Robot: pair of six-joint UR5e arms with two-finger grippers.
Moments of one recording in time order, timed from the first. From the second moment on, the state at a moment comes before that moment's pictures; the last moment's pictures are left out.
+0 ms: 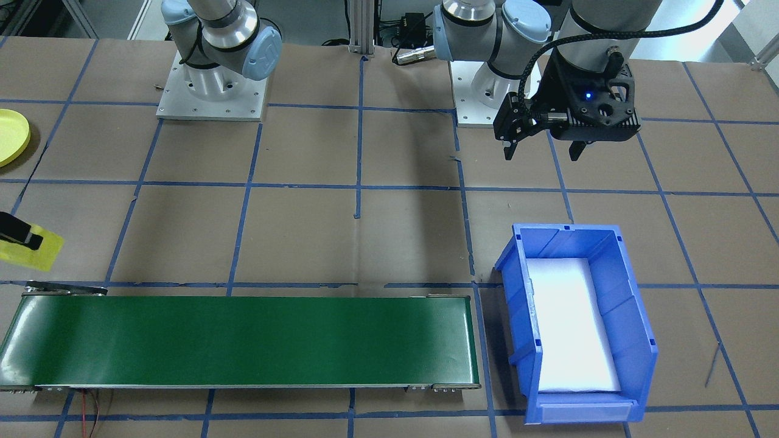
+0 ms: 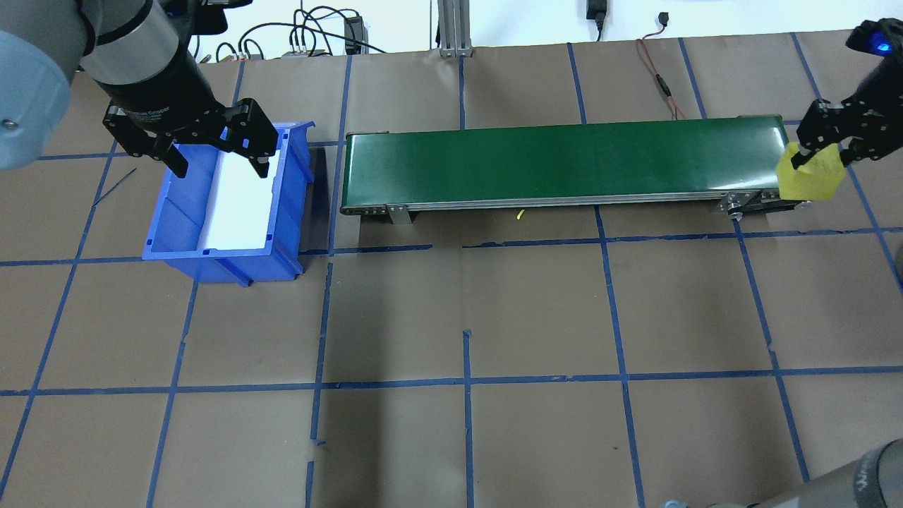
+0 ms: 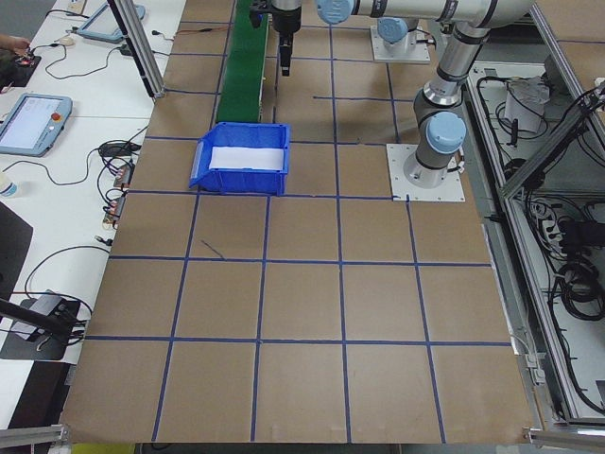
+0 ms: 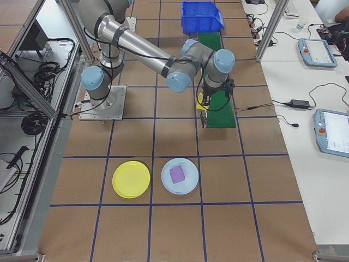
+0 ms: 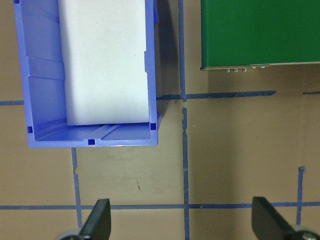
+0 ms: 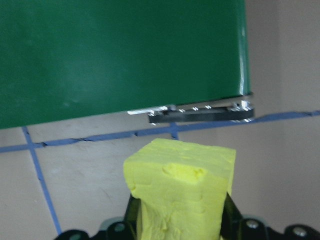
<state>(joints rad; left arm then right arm) -1.57 -1.56 -1.55 -1.58 1.62 0.03 0.99 -1.28 1.54 -1.64 -1.47 -0.44</state>
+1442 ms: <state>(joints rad) -1.56 -1.56 -1.55 -1.58 1.62 0.03 0.13 -1.23 1.70 -1.73 -1.57 -1.49</state>
